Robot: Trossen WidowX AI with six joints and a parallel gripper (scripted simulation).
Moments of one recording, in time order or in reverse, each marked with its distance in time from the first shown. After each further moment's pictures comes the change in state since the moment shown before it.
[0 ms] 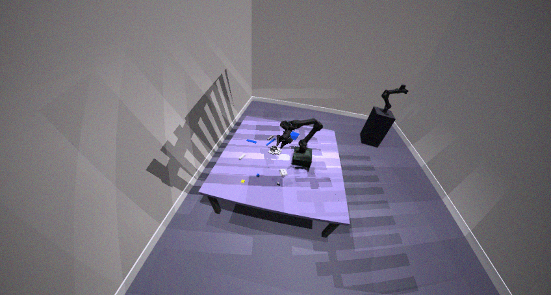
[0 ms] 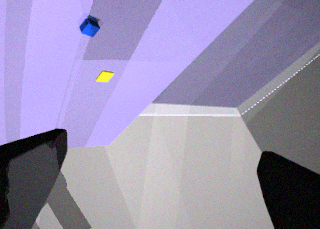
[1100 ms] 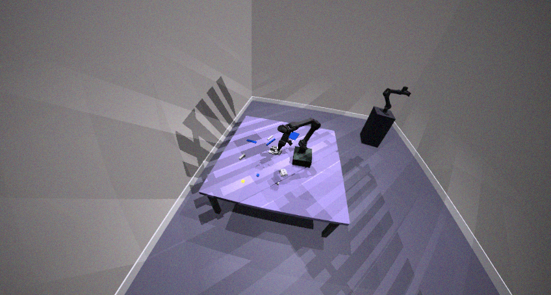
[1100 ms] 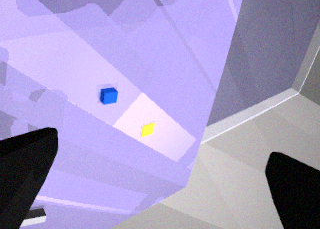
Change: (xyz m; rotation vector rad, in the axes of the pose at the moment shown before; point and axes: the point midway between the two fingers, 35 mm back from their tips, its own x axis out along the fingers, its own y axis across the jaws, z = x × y) arm 0.028 0.002 0.016 0.518 -0.107 0.071
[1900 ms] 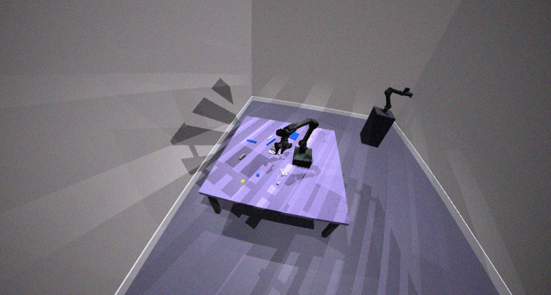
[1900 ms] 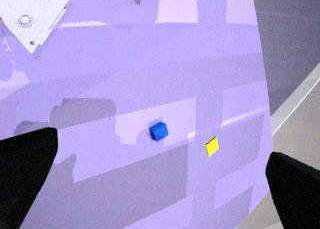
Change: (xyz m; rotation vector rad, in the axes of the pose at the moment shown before) arm 0.026 0.006 0.012 0.449 -0.047 0.106
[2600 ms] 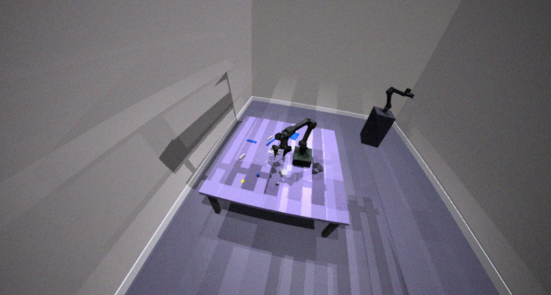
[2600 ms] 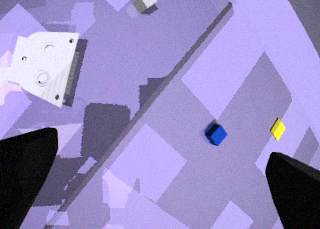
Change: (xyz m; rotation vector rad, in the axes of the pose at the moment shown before) arm 0.023 0.009 0.008 0.391 0.009 0.106
